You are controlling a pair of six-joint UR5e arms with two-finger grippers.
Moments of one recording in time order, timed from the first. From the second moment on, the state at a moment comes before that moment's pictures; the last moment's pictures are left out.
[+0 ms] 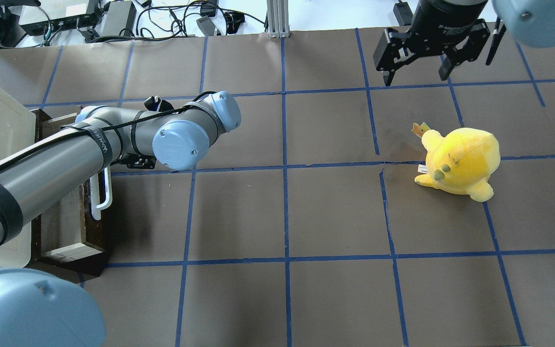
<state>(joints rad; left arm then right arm) -1.76 -2.02 -1.78 -1.55 2.68 -0.48 1.60 -1.48 1.44 -1.57 -1.58 -0.02</state>
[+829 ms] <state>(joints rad) -1.78 -2.02 -1.75 -1.56 2.65 -0.47 1.60 -1.48 1.44 -1.57 -1.58 -0.02</state>
